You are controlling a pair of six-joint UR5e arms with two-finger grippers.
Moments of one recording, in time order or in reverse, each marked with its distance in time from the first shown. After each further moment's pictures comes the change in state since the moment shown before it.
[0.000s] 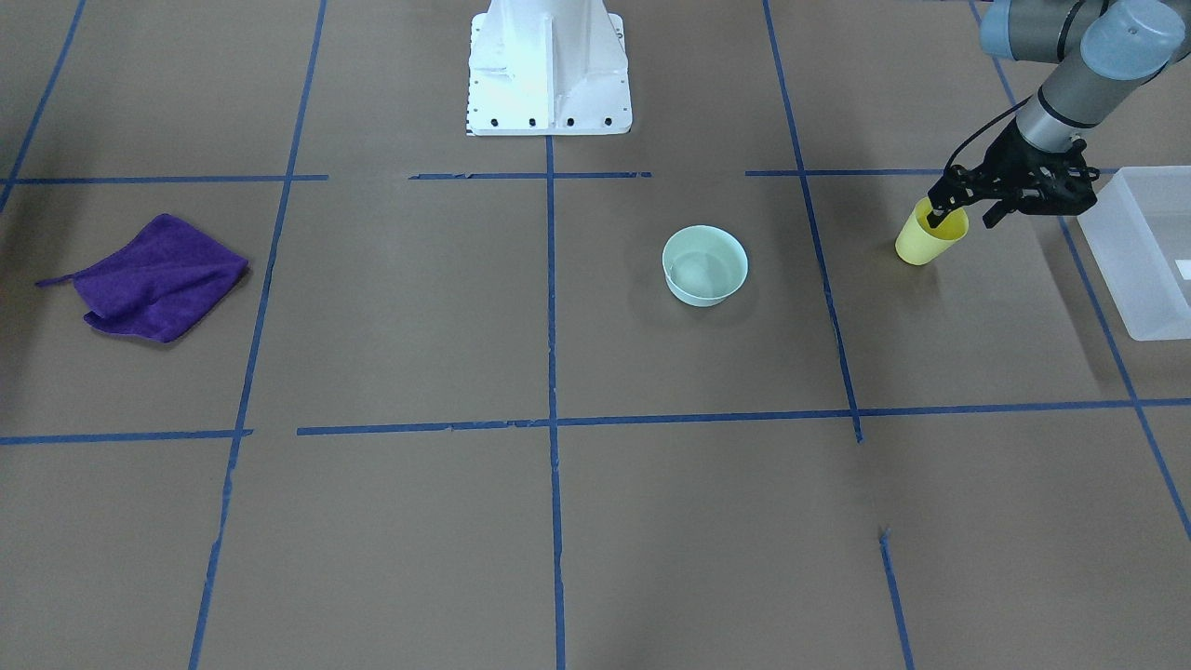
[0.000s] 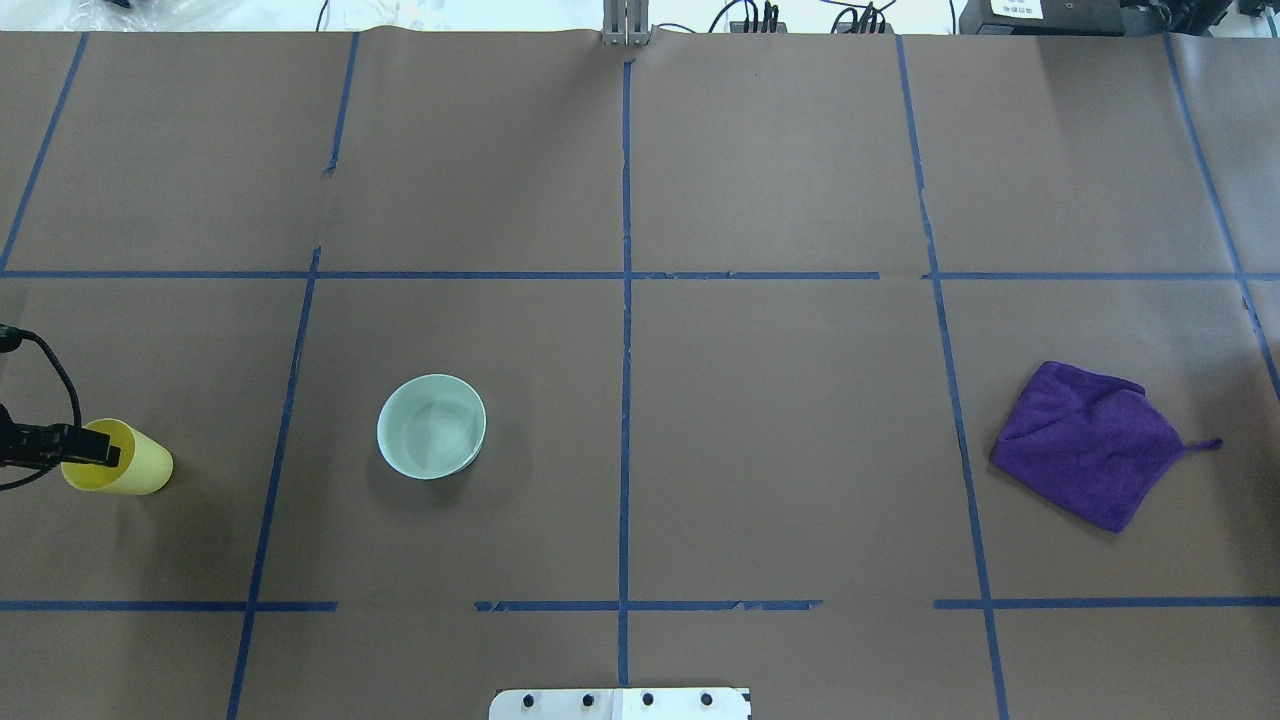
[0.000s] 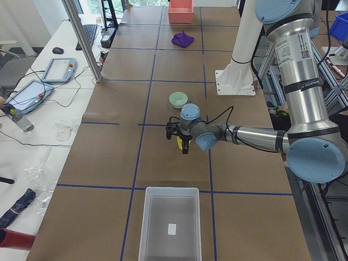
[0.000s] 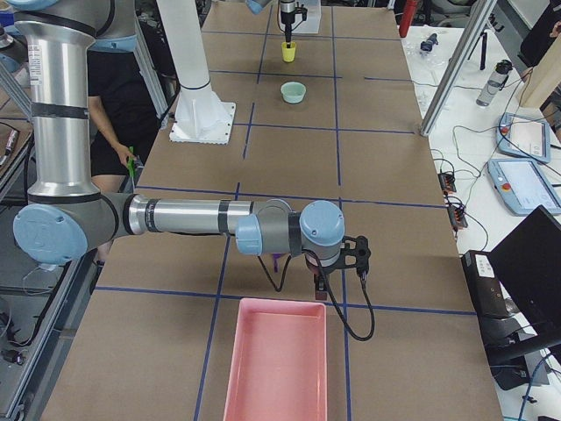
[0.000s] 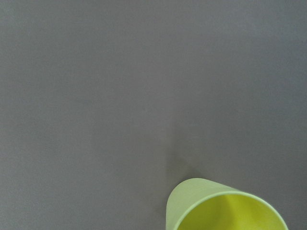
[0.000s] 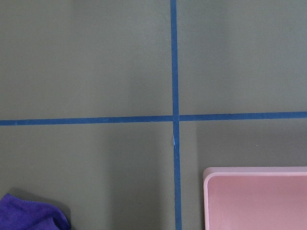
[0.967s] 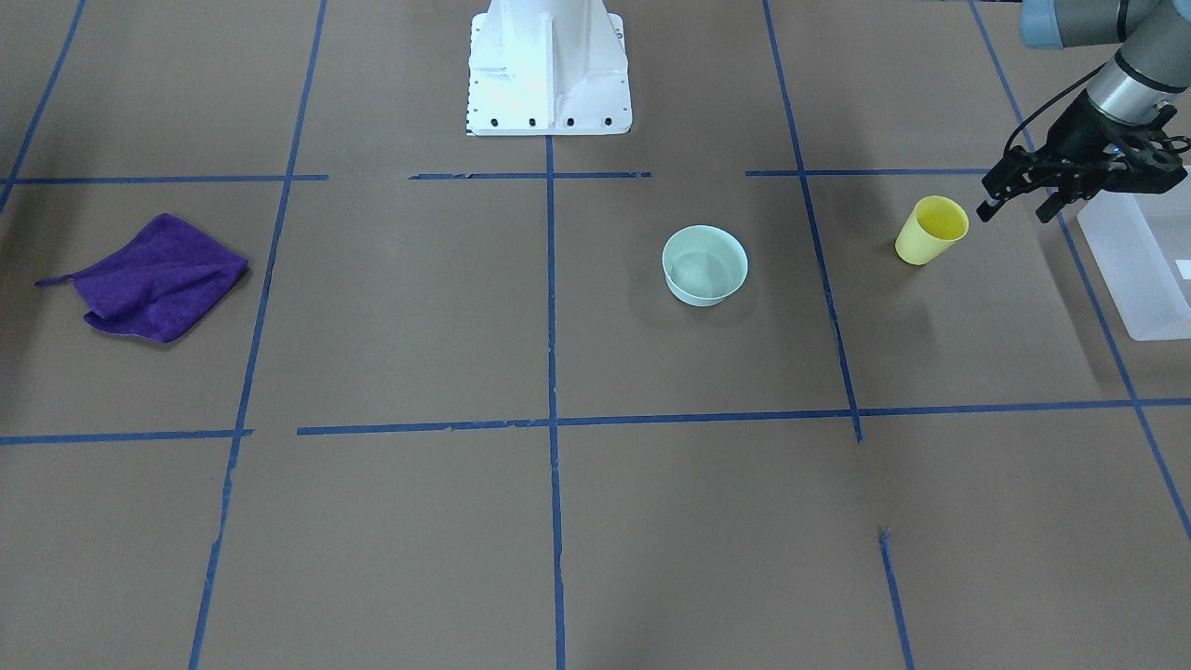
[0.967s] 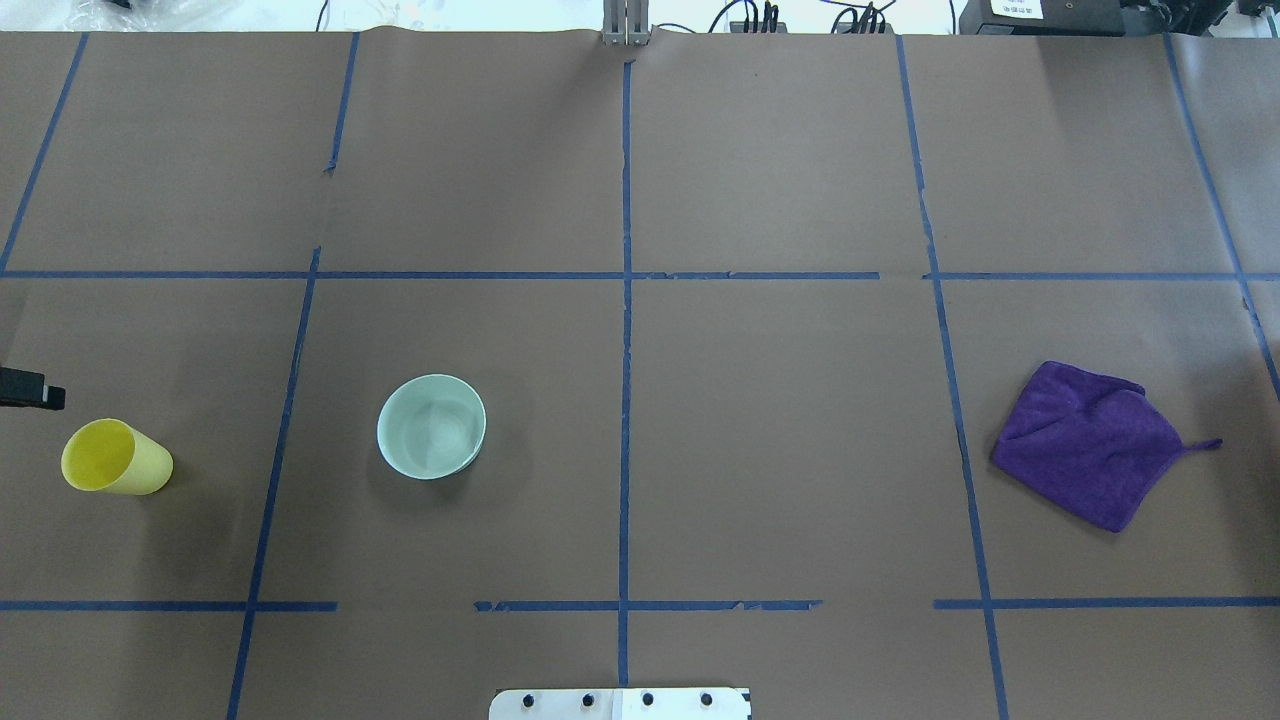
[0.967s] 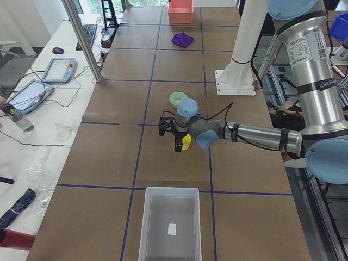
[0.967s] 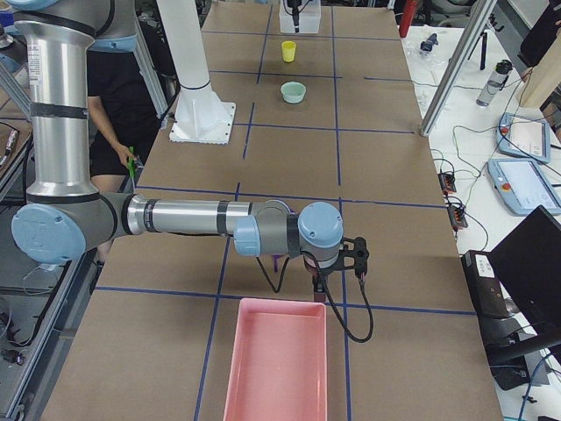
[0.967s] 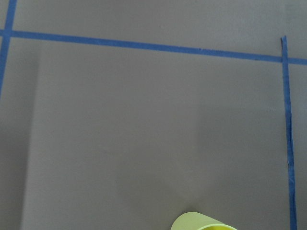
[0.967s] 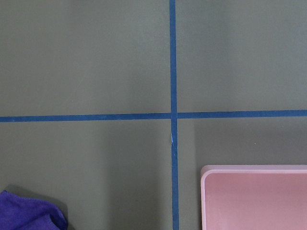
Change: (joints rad) left arm -0.154 0.016 -0.063 0.003 -0.058 0.038; right arm 0.001 -0.005 0.000 0.000 -0.002 -0.013
